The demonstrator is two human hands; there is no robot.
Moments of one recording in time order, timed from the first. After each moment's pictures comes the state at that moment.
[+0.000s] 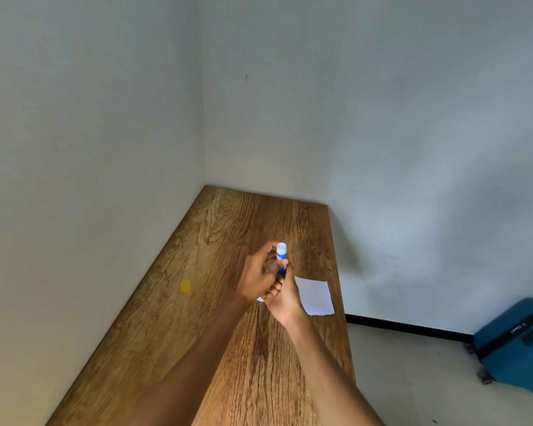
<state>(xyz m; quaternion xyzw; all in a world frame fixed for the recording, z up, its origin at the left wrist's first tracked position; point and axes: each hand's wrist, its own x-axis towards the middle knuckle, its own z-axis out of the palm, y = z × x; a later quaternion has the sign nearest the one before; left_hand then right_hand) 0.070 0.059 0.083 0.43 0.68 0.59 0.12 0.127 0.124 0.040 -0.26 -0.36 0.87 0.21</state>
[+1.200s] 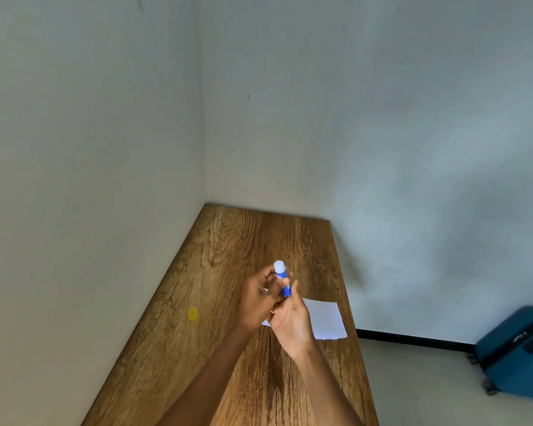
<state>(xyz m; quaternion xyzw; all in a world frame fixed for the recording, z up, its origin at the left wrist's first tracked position) 0.055 0.046 0.089 0.36 0.59 0.69 0.21 0.122 0.105 0.052 -0.17 -0.36 0.89 0.24</state>
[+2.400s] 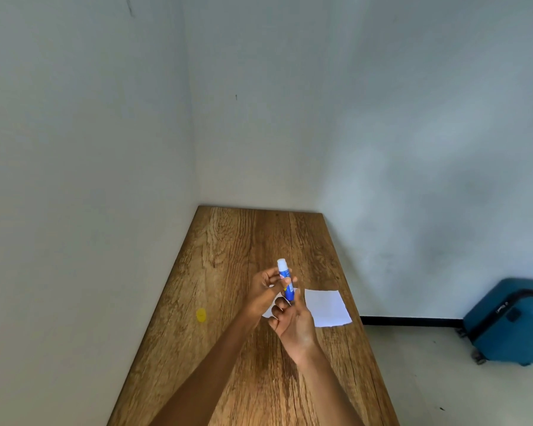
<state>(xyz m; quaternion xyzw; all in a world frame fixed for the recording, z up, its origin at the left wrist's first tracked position) 0.034 0.037 0.081 0.37 0.57 0.65 0.34 0.123 0.073 0.041 -0.27 -0.29 0.87 0.30</state>
